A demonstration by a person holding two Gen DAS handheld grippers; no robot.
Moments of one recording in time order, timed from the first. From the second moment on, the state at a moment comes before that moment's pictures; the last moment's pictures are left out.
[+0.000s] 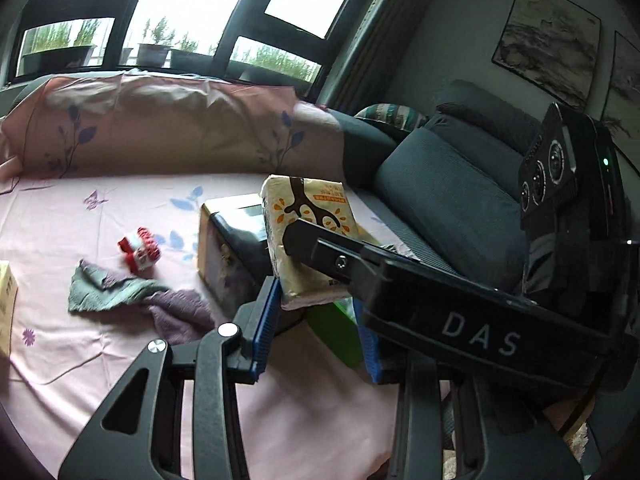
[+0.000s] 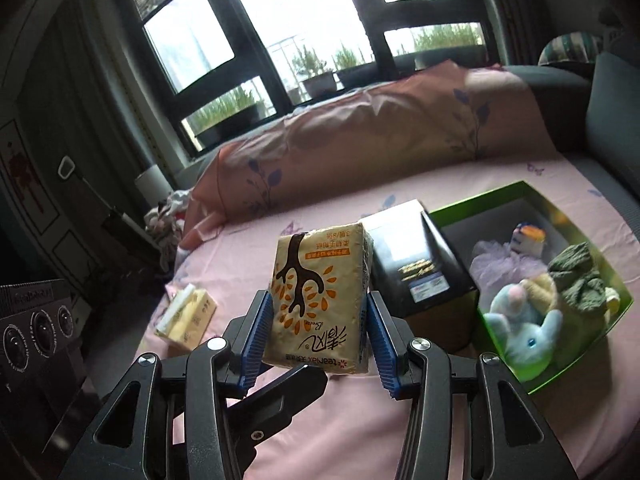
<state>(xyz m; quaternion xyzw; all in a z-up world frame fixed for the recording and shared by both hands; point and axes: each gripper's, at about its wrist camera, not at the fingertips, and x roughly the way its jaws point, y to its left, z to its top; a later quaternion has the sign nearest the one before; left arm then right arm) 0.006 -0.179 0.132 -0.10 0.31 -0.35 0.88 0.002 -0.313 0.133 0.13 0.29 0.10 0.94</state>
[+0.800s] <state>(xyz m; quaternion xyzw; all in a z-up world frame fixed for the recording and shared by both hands) 0.095 -0.327 0.091 0.00 0.35 -0.41 0.84 0.056 -0.461 0.084 0.28 0.25 0.01 0.93</state>
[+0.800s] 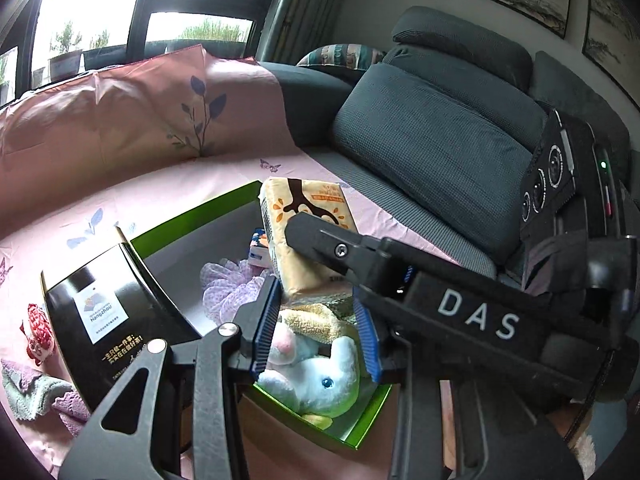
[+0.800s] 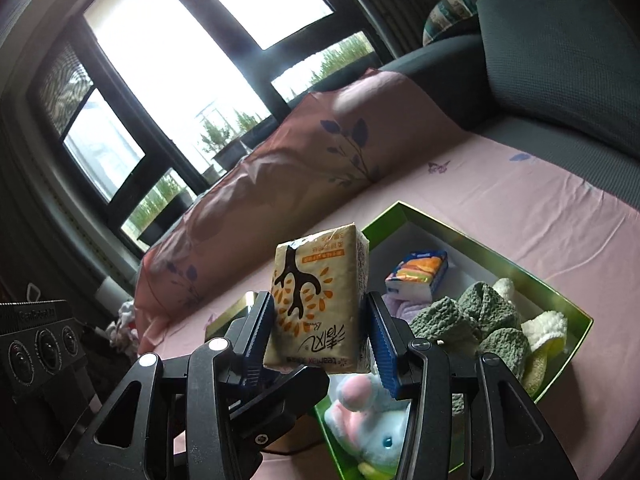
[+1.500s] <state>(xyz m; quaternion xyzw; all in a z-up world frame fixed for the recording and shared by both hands) 0.049 -0.271 0.123 -0.01 0.29 -0.42 0.86 0.032 -0.452 0.104 0.28 0.18 -0.01 0.94</state>
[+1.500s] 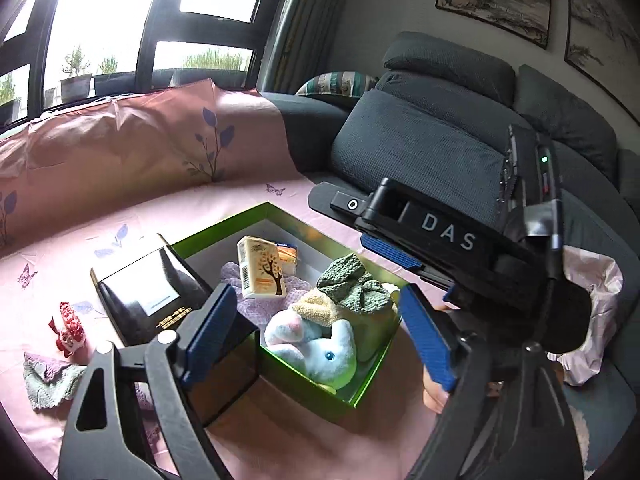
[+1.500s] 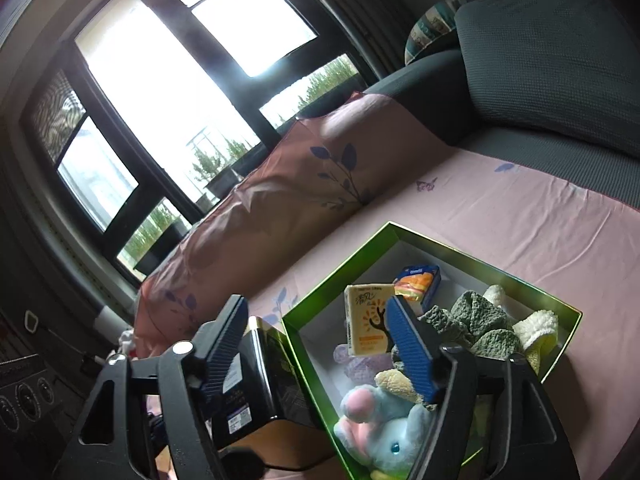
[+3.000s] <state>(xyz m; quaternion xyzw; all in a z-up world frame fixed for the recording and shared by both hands) 0.002 0.061 0.044 -0.21 0.39 -0.03 0.89 0.260 -0.137 -0.025 -0.14 0.50 -0.02 0.85</state>
